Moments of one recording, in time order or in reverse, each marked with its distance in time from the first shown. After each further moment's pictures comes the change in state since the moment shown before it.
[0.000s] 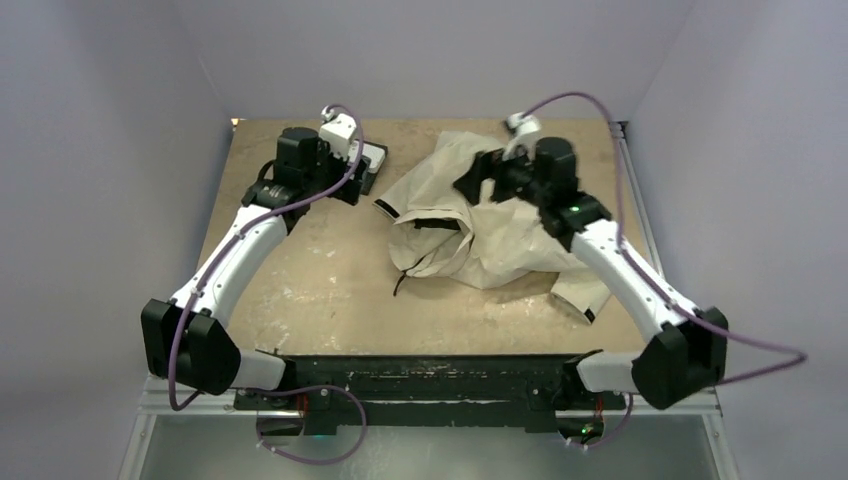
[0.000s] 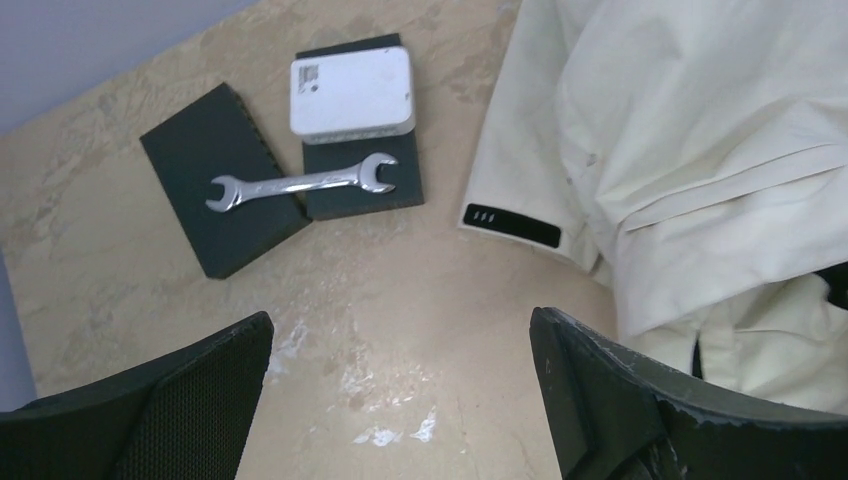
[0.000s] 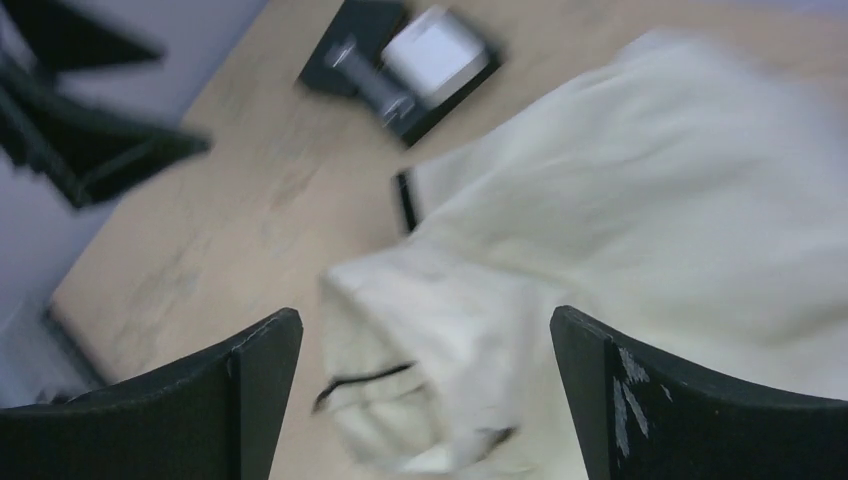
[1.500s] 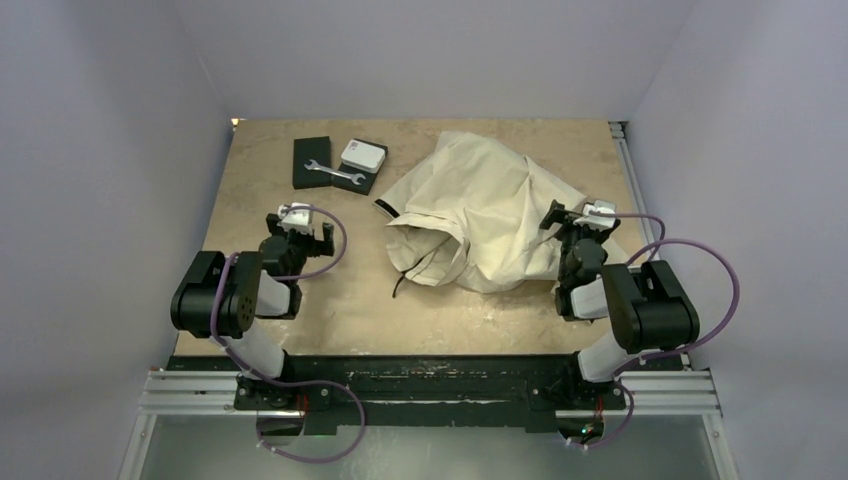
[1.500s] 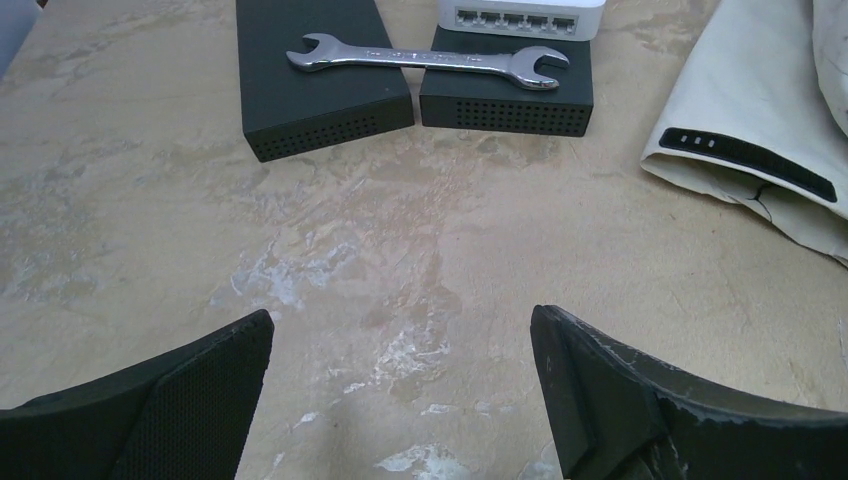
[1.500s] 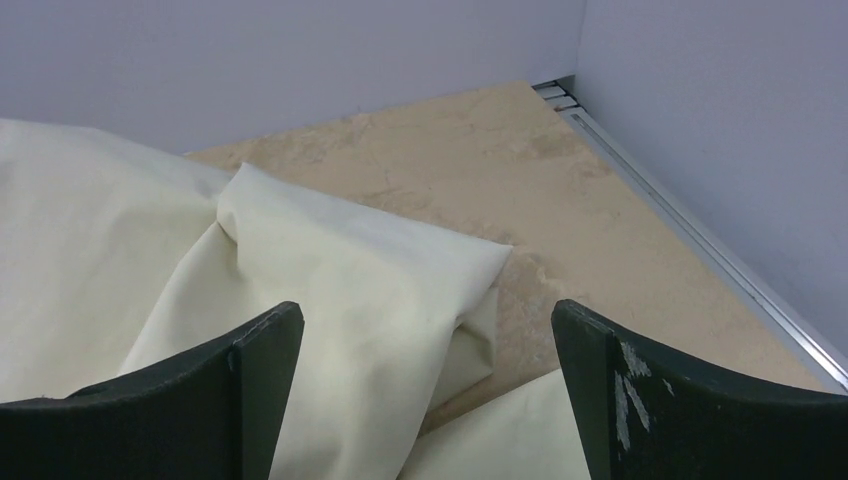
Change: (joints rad) left arm 0.289 0.270 -1.025 1.675 0.074 -0.090; right arm -0.396 0.211 -0.903 1.606 0.636 -0.172
